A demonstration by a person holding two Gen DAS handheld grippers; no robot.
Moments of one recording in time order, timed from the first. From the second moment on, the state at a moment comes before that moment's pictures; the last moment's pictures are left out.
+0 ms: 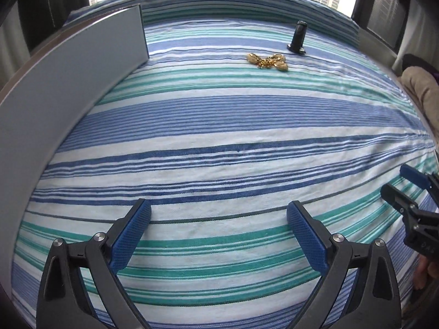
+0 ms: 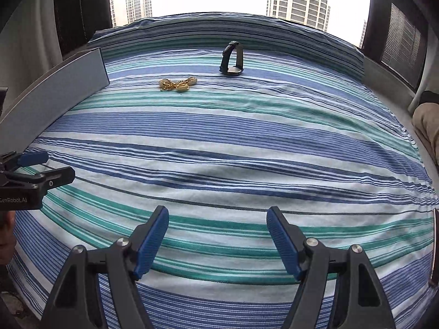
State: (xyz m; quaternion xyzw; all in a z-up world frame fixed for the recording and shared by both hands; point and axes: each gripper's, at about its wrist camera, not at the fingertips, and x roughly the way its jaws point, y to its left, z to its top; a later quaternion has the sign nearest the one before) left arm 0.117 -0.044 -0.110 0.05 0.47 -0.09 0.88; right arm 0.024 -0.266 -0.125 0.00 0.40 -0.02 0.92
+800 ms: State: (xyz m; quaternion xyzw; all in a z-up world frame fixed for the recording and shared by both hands) left arm 0.312 -0.130 -0.078 0.08 0.46 -0.17 0.87; right arm 0.029 -0.266 -0.129 0.02 0.41 0.00 0.91
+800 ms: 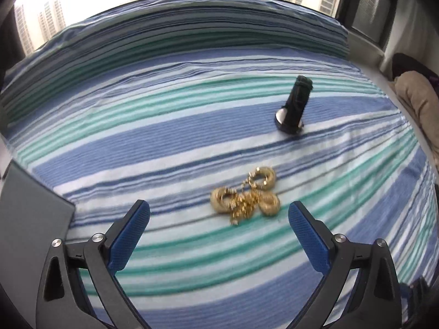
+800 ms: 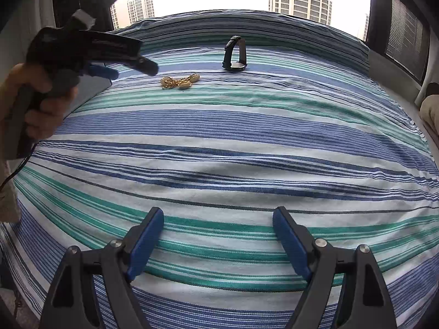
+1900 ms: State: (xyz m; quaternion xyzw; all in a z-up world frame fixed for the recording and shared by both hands) left arm 0.153 -0.036 -0.085 0.10 0.48 -0.15 0.86; right arm 0.028 -0.263 -0.129 0.01 0.42 -0.01 0.91
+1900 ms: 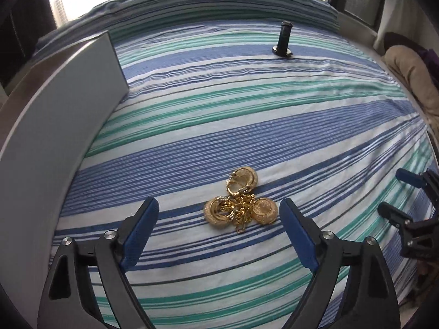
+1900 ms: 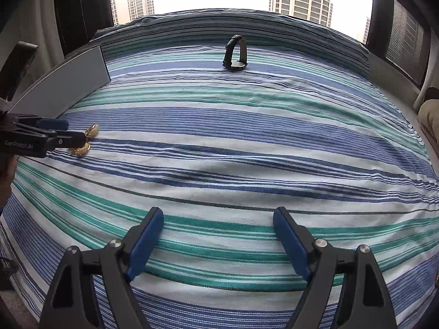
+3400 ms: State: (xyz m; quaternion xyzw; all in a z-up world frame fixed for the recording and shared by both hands) left arm 0.076 0.042 -0.071 0.03 0.48 -0.07 0.88; right arm 0.137 -0.348 -0.119 0.34 0.49 0.13 0.79
